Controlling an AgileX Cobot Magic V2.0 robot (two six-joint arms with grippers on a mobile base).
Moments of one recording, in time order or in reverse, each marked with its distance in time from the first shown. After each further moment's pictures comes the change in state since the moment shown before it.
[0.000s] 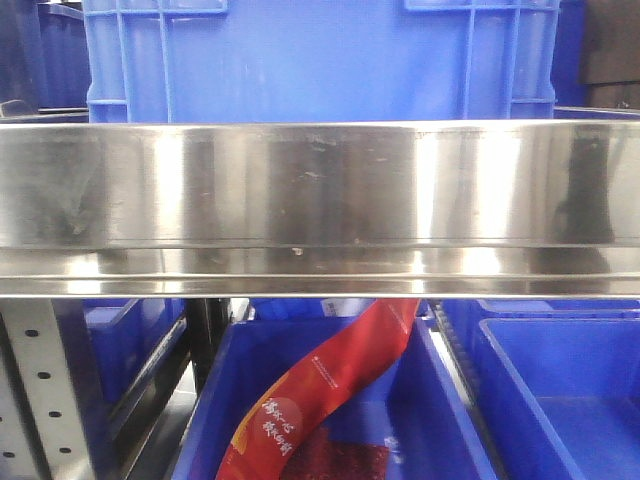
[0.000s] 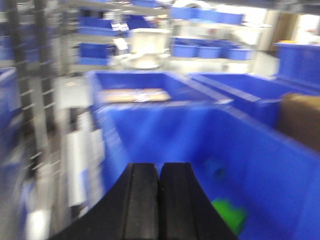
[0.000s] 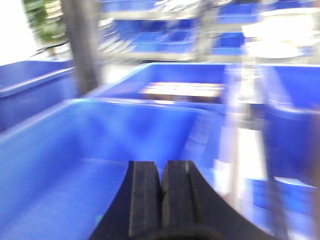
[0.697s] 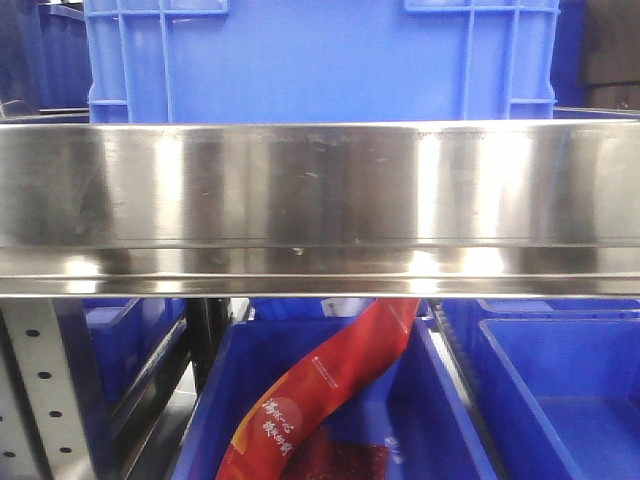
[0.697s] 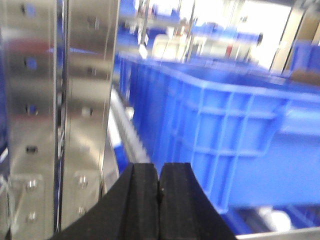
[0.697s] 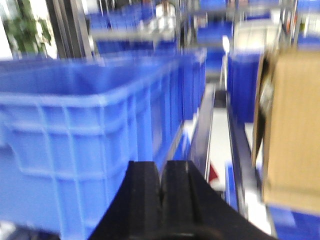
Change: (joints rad) left arm 0.065 -0.723 0.697 -0.030 -0.061 0.000; right arm -0.022 -0.642 0.742 0.000 -0.213 0.000
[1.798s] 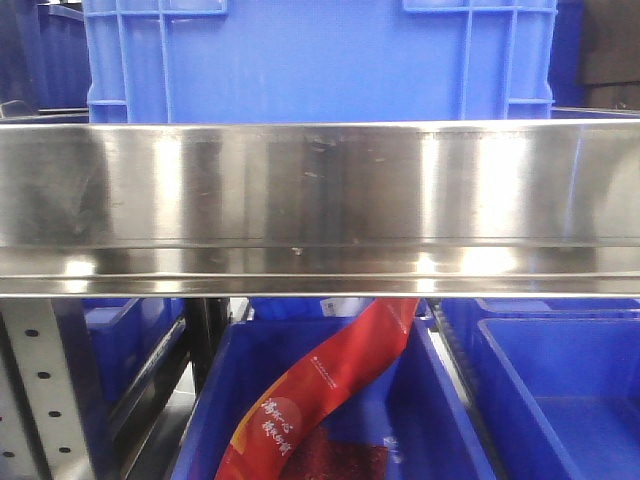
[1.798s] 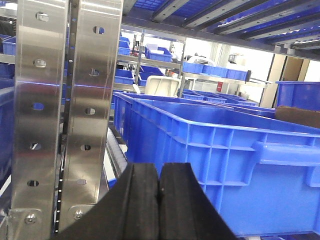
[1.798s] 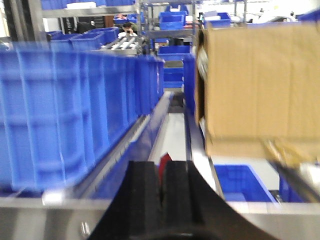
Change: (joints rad) left arm 0.000 -0.102 0.002 0.000 -0.022 0.000; right arm -0.145 -0.424 0.322 -0.021 0.048 0.000
